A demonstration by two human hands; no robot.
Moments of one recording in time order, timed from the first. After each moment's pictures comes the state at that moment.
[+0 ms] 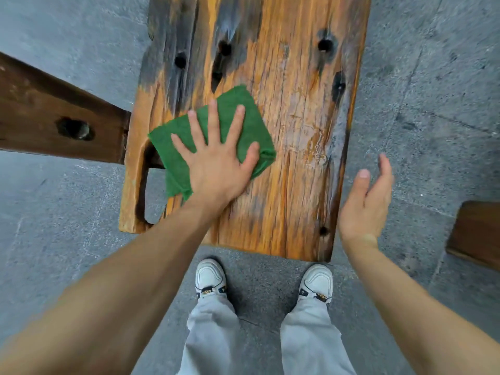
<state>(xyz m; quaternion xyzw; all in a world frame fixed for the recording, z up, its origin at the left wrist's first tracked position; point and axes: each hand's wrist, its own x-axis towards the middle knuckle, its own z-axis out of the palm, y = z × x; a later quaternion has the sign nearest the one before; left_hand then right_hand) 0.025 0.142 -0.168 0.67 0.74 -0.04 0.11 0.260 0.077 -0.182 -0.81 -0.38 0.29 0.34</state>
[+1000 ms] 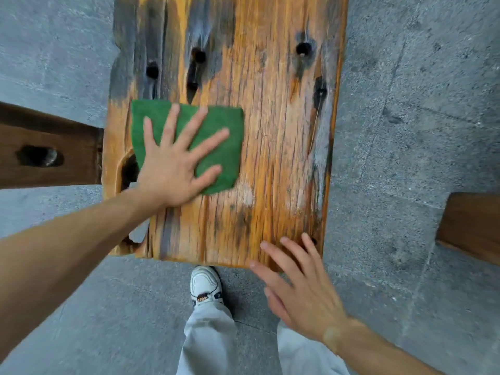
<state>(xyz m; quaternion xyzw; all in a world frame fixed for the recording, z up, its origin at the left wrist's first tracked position) -0.042 0.174 -0.166 0.85 0.51 -0.09 0.08 0.232 -0.027 -0.162 -0.45 -0.88 0.15 0.09</state>
